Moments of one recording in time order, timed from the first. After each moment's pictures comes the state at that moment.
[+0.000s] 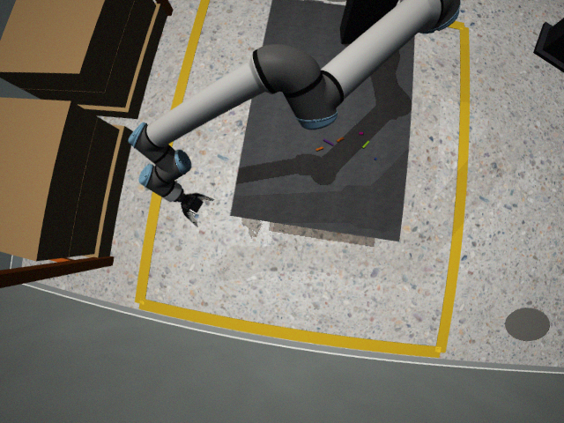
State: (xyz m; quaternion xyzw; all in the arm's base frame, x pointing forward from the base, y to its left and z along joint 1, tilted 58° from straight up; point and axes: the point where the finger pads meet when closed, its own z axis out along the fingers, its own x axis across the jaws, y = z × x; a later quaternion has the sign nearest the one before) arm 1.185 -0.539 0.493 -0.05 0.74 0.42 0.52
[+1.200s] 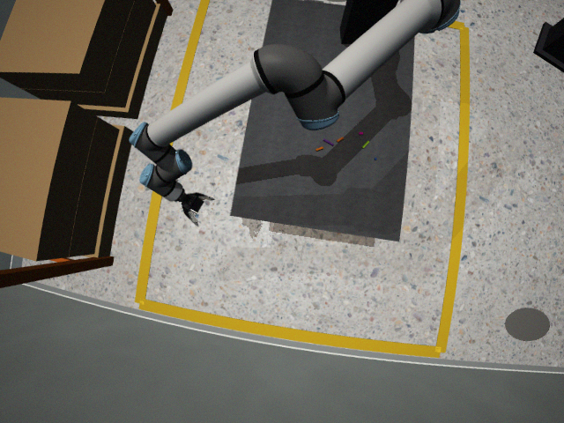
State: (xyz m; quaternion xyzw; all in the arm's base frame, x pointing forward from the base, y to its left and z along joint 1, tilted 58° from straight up) arm 1.183 -0.535 0.491 -0.05 0.74 0.42 0.52
